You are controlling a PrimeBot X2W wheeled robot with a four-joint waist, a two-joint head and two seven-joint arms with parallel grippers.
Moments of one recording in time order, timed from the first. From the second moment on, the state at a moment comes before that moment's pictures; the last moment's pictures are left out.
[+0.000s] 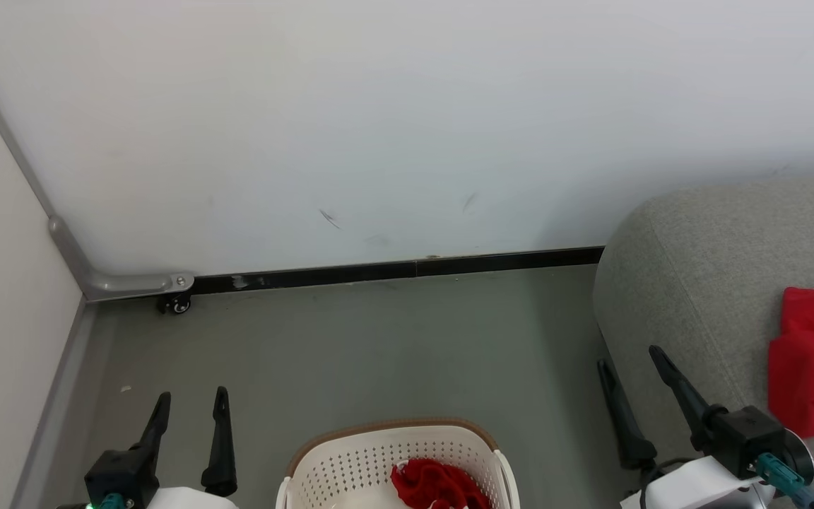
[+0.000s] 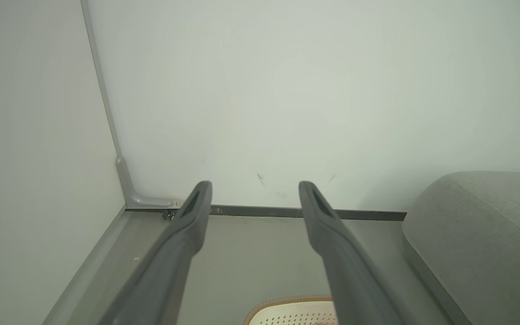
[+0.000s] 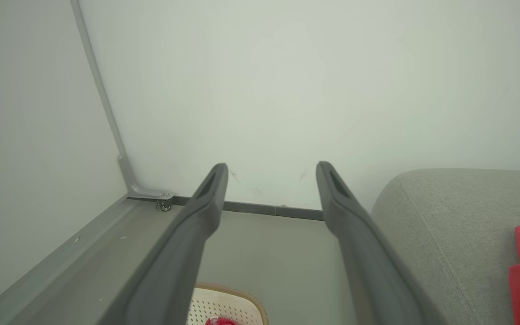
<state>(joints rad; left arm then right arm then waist) 0.00 0.17 -0.20 0.26 -0.34 0.17 -0.25 0.02 -0.05 0.05 0.23 0.08 0.13 -0.16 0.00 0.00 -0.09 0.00</state>
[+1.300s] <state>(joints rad) -0.16 0.13 -0.38 0.33 -0.27 0.02 -0.25 0.06 -0.04 -0.11 0.06 0.05 0.13 -0.15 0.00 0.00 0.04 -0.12</state>
